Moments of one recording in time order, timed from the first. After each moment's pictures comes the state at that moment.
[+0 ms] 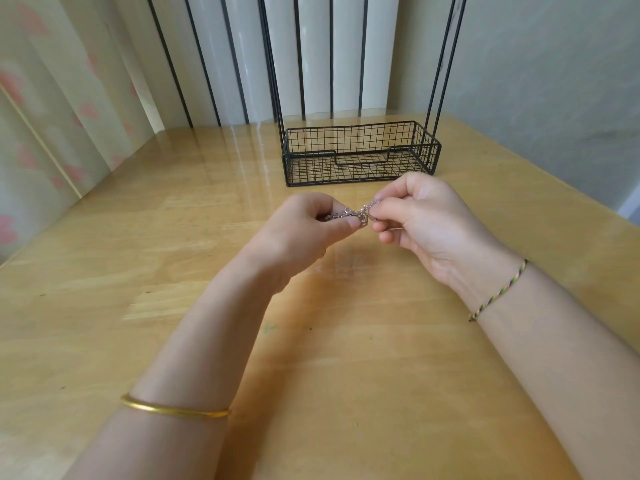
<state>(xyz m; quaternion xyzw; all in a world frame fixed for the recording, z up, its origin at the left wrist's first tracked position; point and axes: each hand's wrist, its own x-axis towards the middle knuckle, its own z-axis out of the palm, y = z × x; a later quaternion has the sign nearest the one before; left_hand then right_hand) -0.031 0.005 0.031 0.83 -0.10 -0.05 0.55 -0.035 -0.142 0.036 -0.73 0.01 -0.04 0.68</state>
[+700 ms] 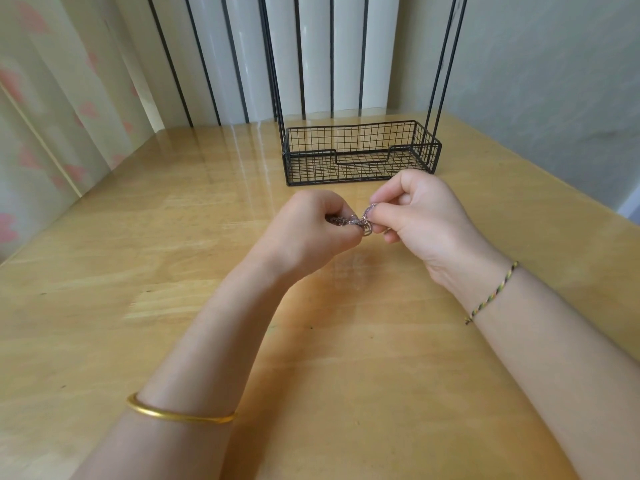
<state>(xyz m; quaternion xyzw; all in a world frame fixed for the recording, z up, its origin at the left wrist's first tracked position) -0.032 -0.001 0.032 0.88 -0.14 0.02 0.45 -0.036 -0.138 0.033 -0.79 -0.02 -0.10 0.60</state>
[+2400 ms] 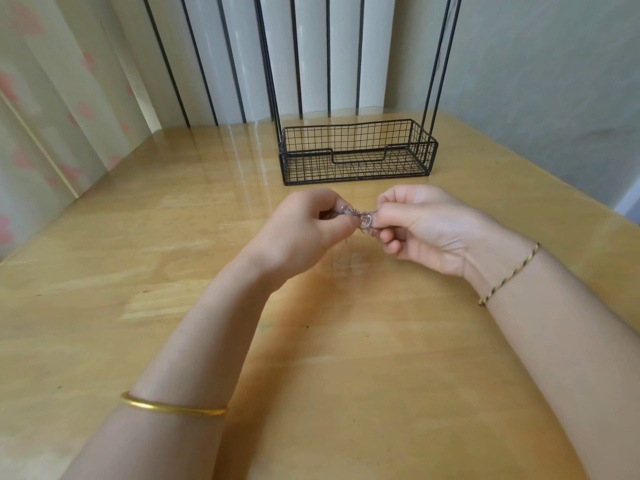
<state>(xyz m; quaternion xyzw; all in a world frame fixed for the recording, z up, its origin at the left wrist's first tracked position) -0.033 0.000 0.033 0.85 -0.16 0.02 0.50 -0.033 -0.152 0.039 -0.71 0.03 0.10 0.69</state>
